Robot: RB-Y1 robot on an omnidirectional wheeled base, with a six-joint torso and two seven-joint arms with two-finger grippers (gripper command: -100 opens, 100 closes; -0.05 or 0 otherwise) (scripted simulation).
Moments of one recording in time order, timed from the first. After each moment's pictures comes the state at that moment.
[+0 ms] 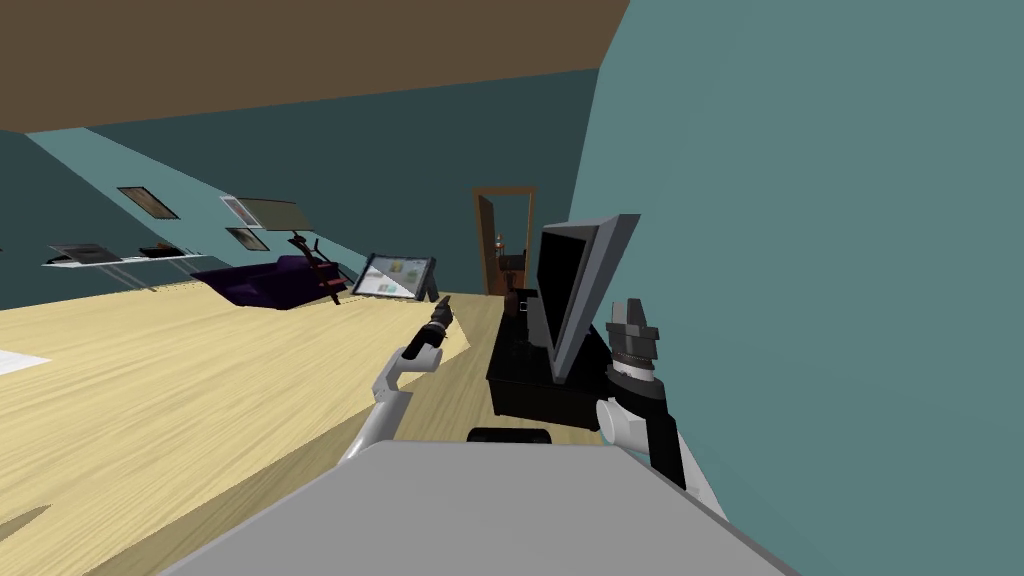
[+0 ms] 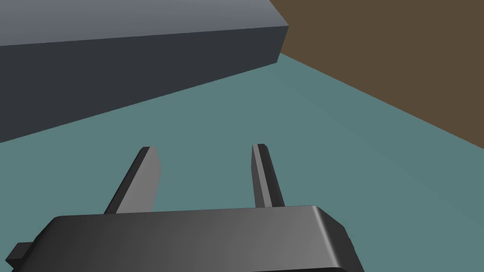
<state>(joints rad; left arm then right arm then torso) -0.04 0.18 0.10 -1.76 -0.03 0.19 0.12 0.45 -0.02 -0.07 -2.20 -0.04 -0.65 0.12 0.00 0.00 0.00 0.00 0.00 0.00</state>
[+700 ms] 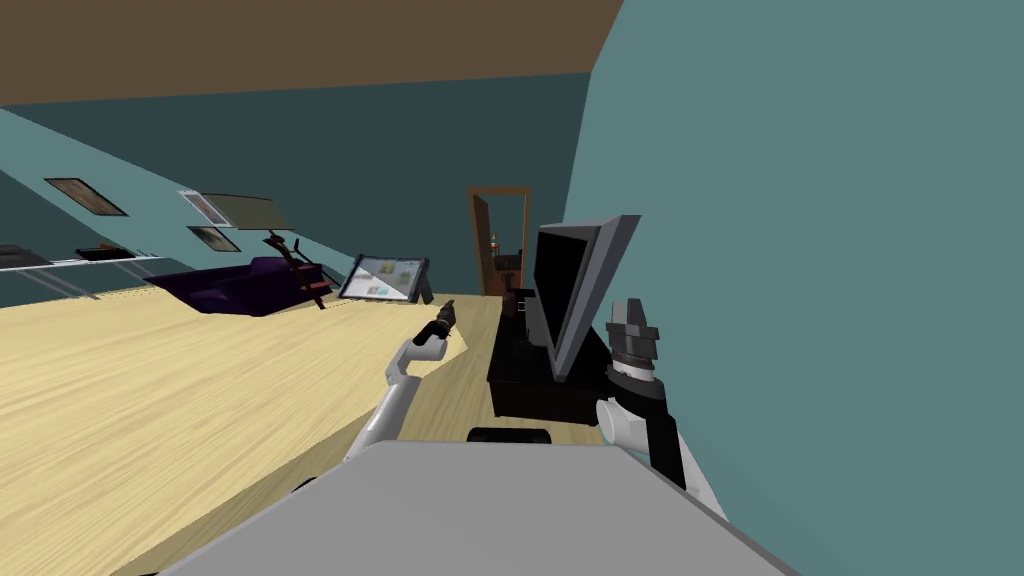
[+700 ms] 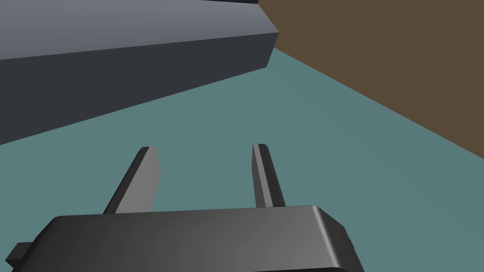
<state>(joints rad) -0.15 0.18 0.12 -1.63 -0.03 0.38 0.13 0.45 -0.02 -0.07 -2.20 -0.04 -0.65 0.12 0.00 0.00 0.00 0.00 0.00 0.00</state>
